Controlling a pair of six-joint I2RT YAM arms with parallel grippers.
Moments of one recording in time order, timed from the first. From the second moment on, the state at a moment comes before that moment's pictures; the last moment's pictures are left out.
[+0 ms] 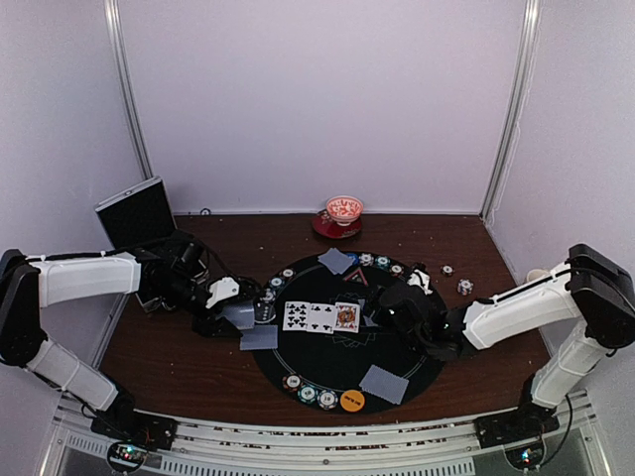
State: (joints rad) left arm -0.48 1.41 0.82 -0.51 0.57 0.89; right arm 1.02 1.58 0.65 0.29 0.69 1.12
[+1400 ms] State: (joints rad) left arm -0.48 1.41 0.82 -0.51 0.57 0.89; right arm 0.86 1.87 0.91 0.20 0.34 0.75
